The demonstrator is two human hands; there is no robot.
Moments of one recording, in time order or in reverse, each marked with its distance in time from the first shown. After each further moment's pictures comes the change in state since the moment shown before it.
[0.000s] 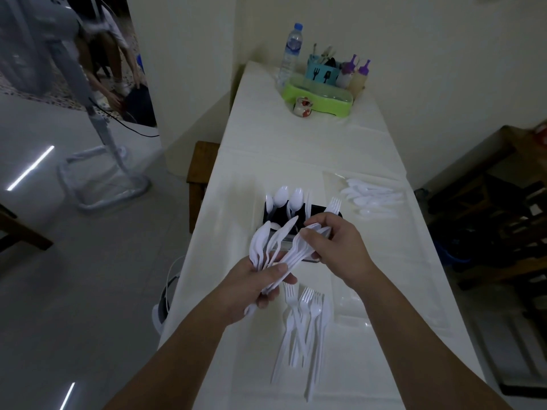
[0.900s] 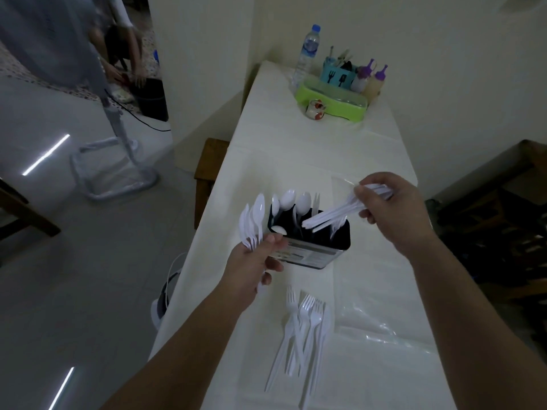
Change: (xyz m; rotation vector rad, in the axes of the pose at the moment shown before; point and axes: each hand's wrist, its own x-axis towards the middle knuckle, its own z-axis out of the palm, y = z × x) left_hand 0.032 0.005 0.006 -0.210 0.356 0.081; right_hand 0.051 -0.038 -0.067 -0.110 0.170 -0.187
